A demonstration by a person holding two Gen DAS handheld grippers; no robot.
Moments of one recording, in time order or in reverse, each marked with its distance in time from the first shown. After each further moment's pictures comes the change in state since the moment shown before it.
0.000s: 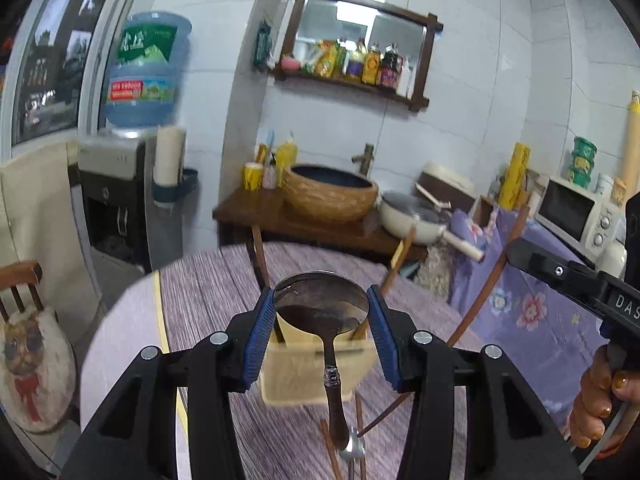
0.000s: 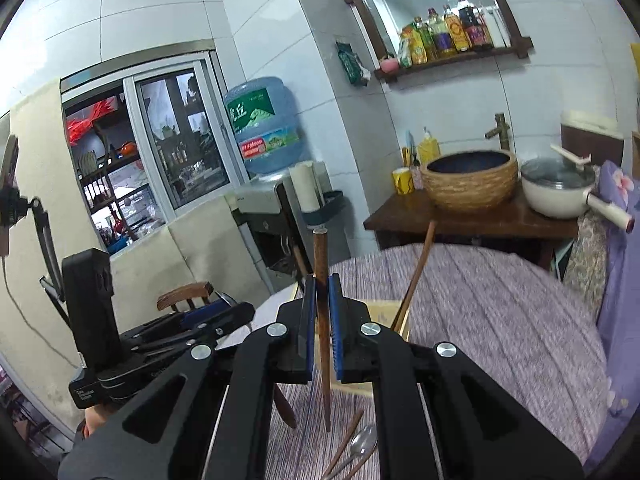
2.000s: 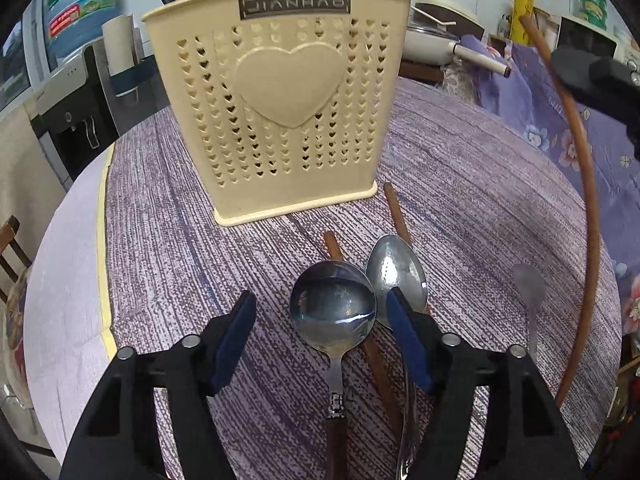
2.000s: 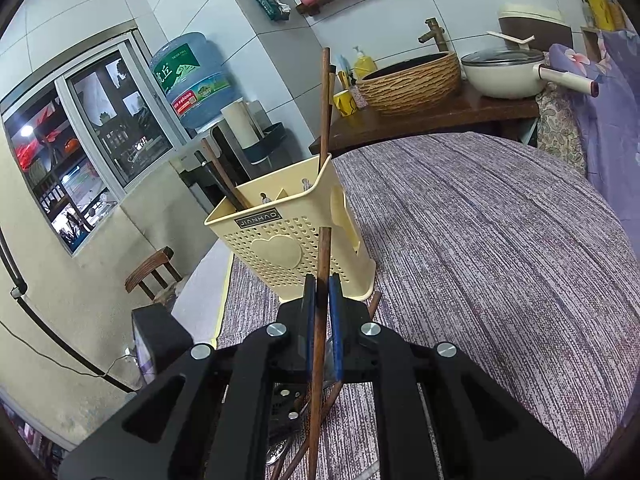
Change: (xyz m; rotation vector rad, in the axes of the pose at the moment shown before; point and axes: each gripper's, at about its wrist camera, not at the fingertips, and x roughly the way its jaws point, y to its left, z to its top) left arm 0.104 -0.019 -0.189 0.211 0.477 0.078; right arm 0.028 -0.056 -0.143 0.230 0.196 -0.116
